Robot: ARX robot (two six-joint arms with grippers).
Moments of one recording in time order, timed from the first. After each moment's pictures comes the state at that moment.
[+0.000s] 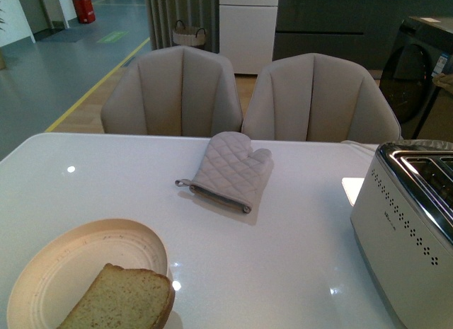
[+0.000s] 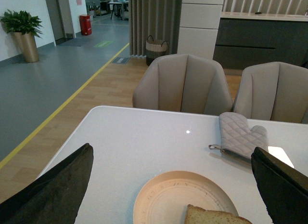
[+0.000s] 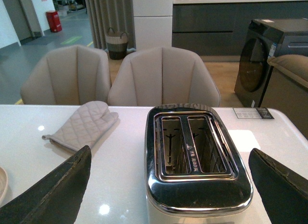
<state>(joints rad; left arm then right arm) 0.00 0.01 0.01 0.00 0.00 0.00 0.00 0.01 0.02 0.00 0.00 0.00</state>
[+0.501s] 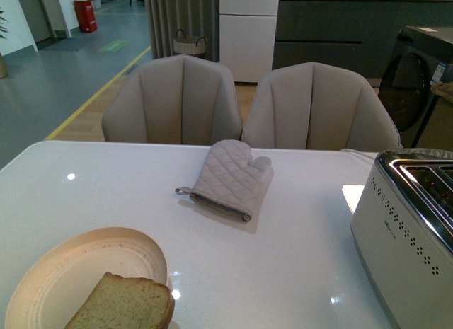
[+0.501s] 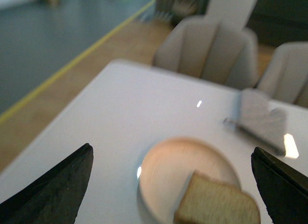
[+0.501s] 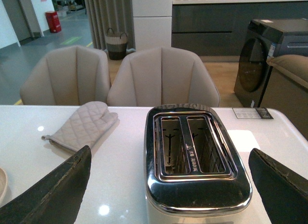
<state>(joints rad) -0.08 0.14 0.10 -0.20 -0.22 -0.18 0.00 0.01 0.02 0.00 0.00 0.00</state>
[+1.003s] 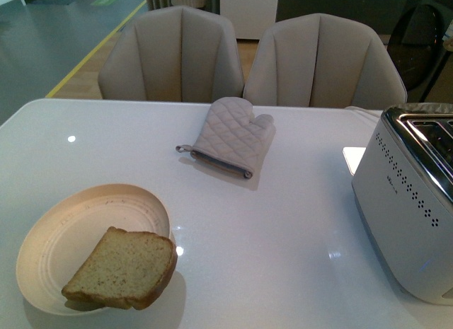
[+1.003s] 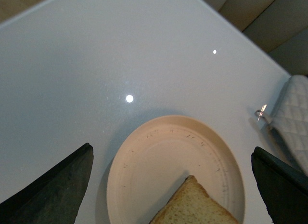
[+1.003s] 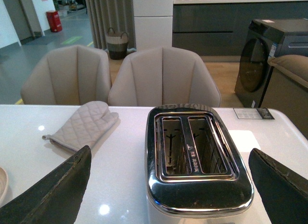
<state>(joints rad) 0.04 1.61 0.44 0.59 -0.12 -0.54 0.00 0.01 0.02 0.00 0.00 0.00</state>
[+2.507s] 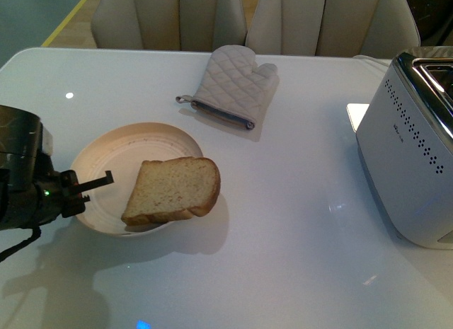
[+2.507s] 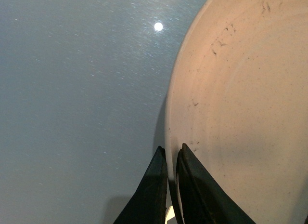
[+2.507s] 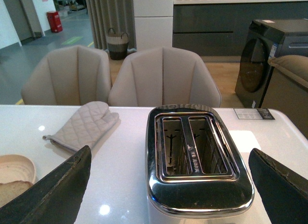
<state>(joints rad) -0.10 2.36 0.81 0.59 -0.13 -0.36 0.00 0.01 0.02 0.00 0.00 0.00</state>
